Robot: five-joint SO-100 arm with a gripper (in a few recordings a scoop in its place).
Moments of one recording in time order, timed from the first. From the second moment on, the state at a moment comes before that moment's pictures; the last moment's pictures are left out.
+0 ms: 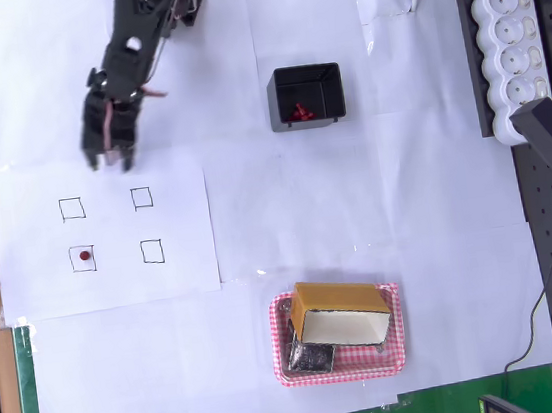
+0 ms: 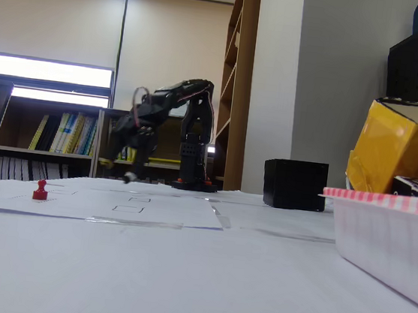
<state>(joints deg) 31.5 100.4 61.6 5.0 -72.8</state>
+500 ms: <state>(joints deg) 30.6 125.1 80.9 -16.3 -78.7</state>
